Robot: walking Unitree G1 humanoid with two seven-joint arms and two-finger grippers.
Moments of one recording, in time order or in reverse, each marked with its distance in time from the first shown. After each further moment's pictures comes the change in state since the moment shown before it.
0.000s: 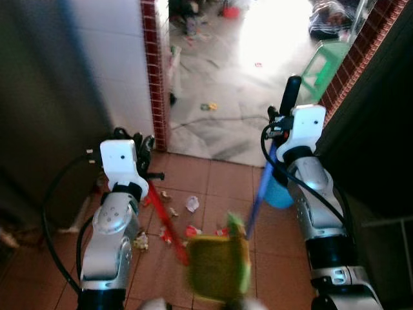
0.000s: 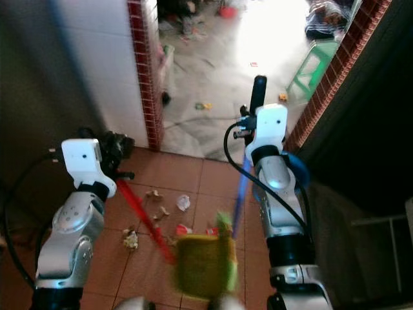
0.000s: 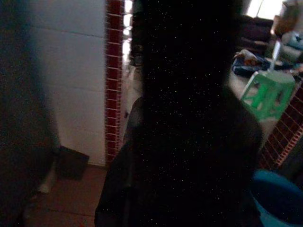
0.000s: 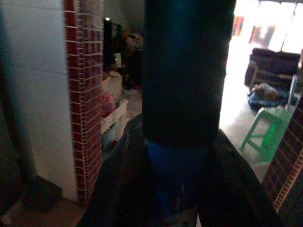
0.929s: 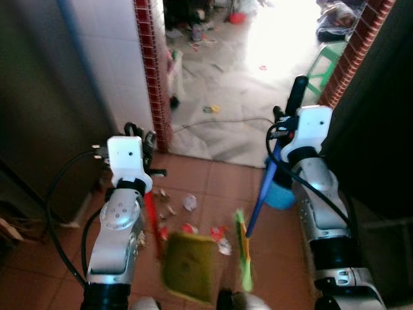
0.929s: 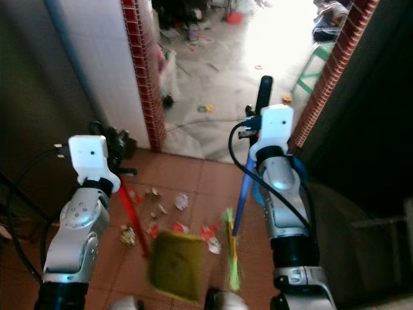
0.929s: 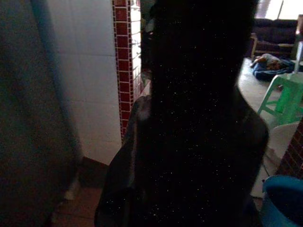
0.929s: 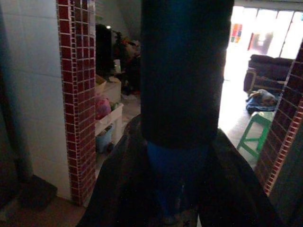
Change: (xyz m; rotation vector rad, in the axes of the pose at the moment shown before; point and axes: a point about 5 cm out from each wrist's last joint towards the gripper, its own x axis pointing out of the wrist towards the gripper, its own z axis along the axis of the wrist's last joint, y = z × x) left arm 0.009 0.002 0.002 0.109 -0.036 0.066; right arm -0.003 -0.007 -0.002 -0.018 0.003 -0.029
